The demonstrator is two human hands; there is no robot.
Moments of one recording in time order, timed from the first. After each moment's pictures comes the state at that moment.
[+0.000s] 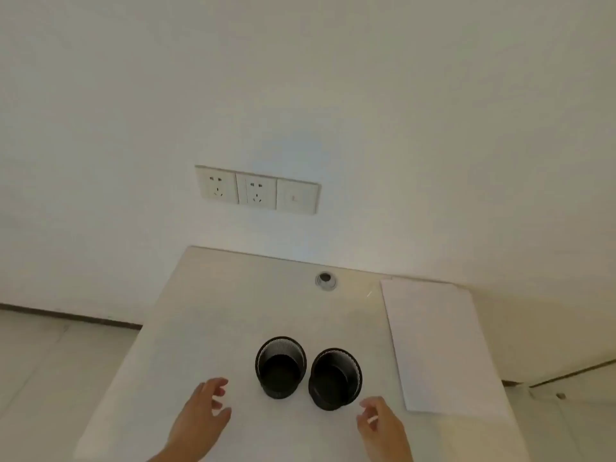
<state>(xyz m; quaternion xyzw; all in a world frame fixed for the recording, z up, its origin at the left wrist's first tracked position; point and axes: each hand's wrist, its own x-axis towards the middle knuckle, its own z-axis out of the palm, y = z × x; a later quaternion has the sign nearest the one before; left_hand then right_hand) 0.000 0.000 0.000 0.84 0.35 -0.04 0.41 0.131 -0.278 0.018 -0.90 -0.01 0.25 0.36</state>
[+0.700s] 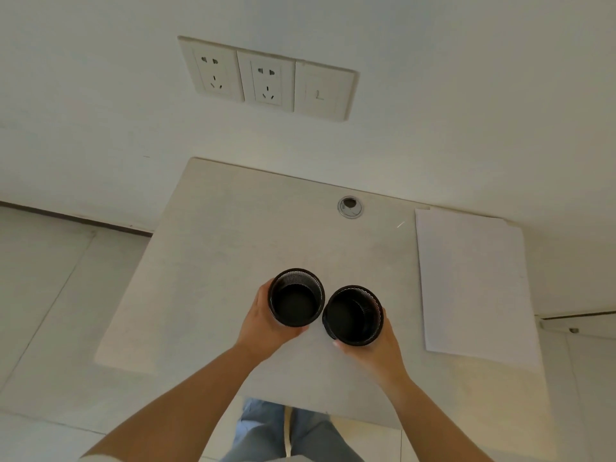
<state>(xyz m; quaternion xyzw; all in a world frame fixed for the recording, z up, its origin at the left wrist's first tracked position) 0.071 -0.044 -0.019 0.77 0.31 0.03 0.55 0.159 -0.240 -0.006 -0.86 -0.12 0.23 0.45</state>
